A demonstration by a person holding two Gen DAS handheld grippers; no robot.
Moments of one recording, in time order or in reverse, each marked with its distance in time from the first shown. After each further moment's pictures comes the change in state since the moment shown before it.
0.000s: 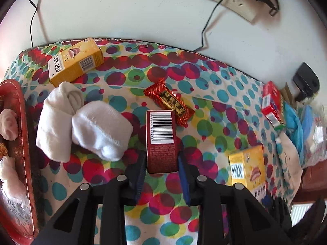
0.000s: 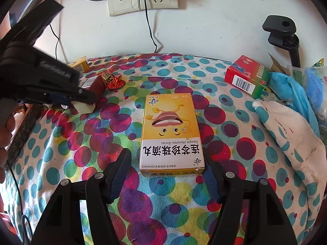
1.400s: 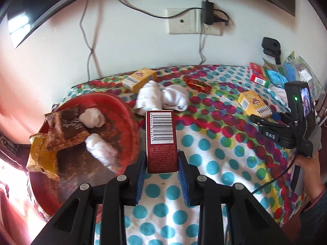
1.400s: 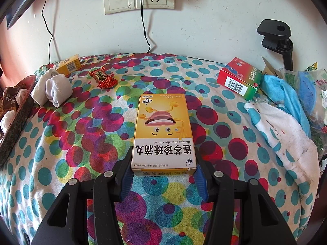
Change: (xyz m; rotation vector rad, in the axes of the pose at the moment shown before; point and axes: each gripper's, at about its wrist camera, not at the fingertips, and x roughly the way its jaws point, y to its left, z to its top) left arm -0.143 0.067 -0.137 0.253 -0.289 0.193; right arm 0.000 0.002 0.001 -0.012 0.001 -0.067
